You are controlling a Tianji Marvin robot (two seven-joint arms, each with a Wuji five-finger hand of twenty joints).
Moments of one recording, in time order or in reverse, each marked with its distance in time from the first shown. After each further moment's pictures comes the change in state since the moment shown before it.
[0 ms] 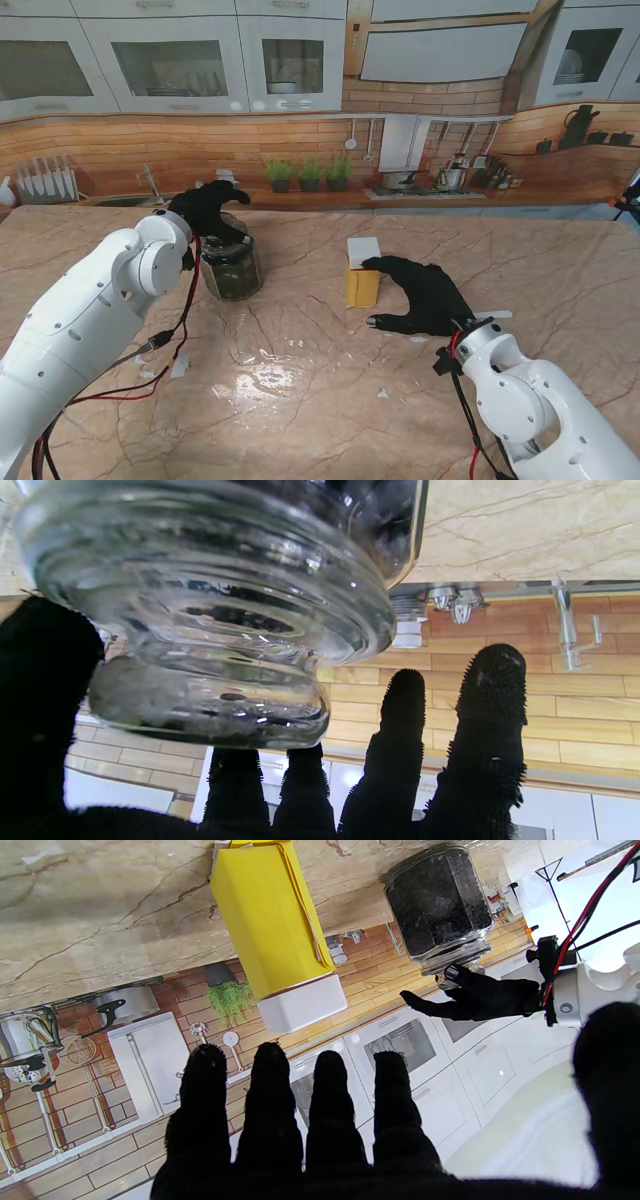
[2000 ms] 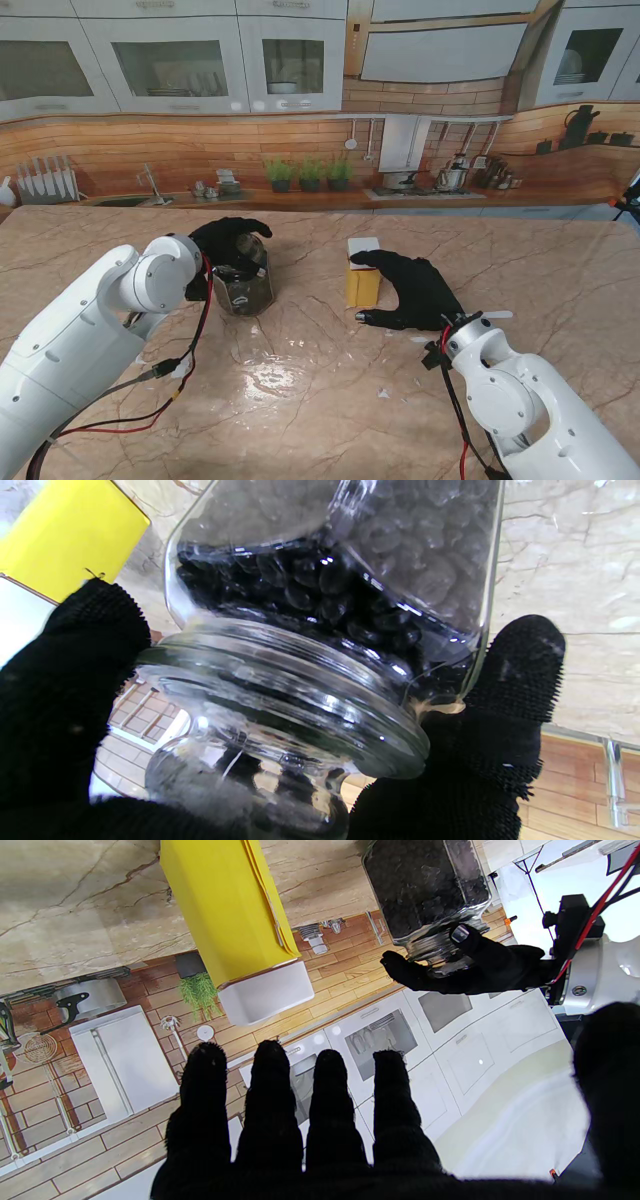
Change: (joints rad) left arm 0.096 0.053 0.015 -0.181 -0.262 0.087 -0.181; right arm 0.038 -0.004 -0.045 0.007 0.013 -0.012 -0.027; left_hand 0.097 -0.084 0.095 -0.021 -0.066 -0.001 0.116 0.007 0.056 0.003 0.070 0.026 0.080 0.236 -0.070 0.095 0.276 0.043 0.191 -0.202; right_hand 0.000 0.000 0.000 0.000 0.000 0.004 0.020 0.000 0.000 0.000 0.017 0.010 0.014 0.000 0.002 0.000 0.012 0.000 0.000 0.000
